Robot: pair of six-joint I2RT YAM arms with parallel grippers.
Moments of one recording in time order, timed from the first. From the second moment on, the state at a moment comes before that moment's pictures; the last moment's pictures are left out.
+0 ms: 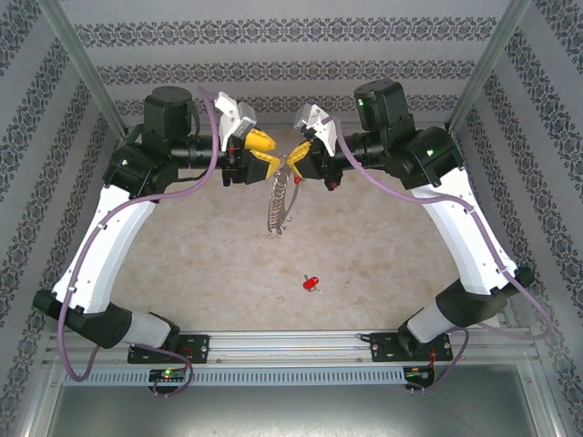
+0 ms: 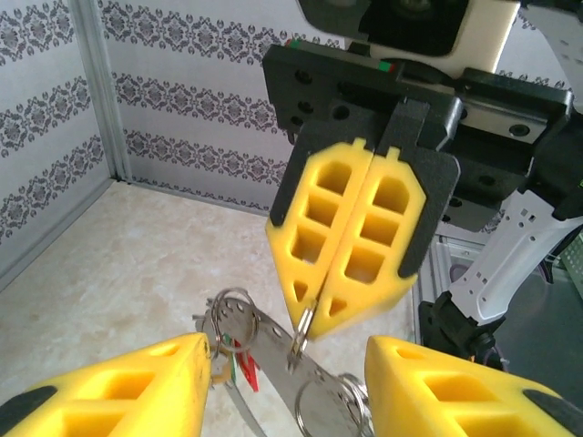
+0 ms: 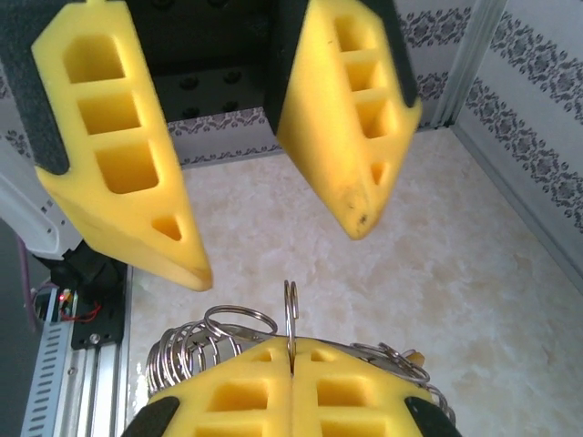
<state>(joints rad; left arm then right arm) -0.41 1.41 1.83 -0.79 0.89 0.21 0.59 1.55 2.08 -1.11 -0.67 -0.38</state>
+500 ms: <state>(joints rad) -0.43 1.42 1.82 -0.82 0.87 0.27 0.61 1.59 2.14 -1.16 -0.67 -0.40</state>
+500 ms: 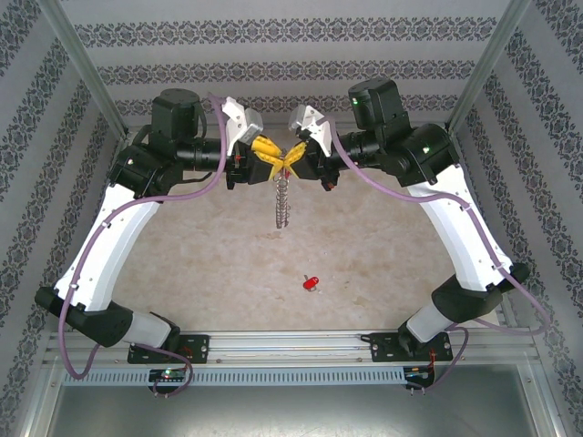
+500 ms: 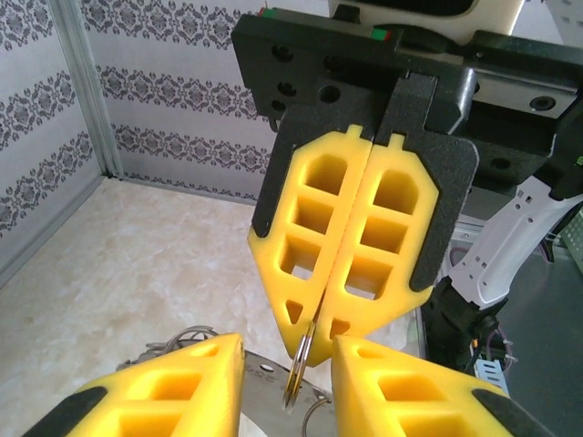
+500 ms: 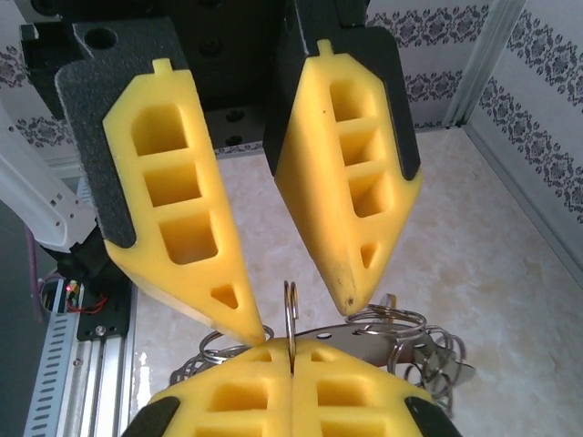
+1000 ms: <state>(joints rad) -0.44 1.42 1.81 -0.84 0.87 0.29 0.61 1.59 2.15 -1.17 -0.65 -0.42</state>
